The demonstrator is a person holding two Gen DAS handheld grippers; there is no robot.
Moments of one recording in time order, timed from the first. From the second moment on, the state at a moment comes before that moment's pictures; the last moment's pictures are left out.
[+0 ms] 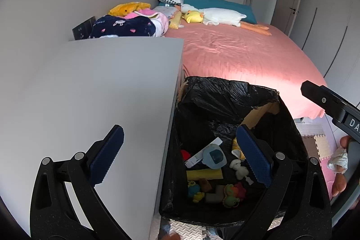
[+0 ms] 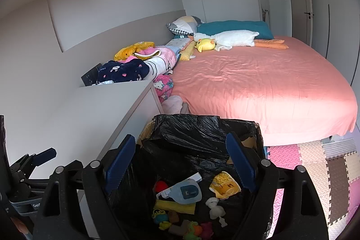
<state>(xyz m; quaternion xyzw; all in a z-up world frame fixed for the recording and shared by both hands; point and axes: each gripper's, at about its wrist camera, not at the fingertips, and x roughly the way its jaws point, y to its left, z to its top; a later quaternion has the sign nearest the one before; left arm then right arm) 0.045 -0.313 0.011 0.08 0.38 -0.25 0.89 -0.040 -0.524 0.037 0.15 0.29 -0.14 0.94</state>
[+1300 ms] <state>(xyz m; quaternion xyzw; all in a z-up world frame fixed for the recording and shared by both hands) 0.036 -0.323 0.013 0.09 0.37 -0.26 0.89 -0.045 -0.529 0.036 0.14 0.29 -0.14 0.94</state>
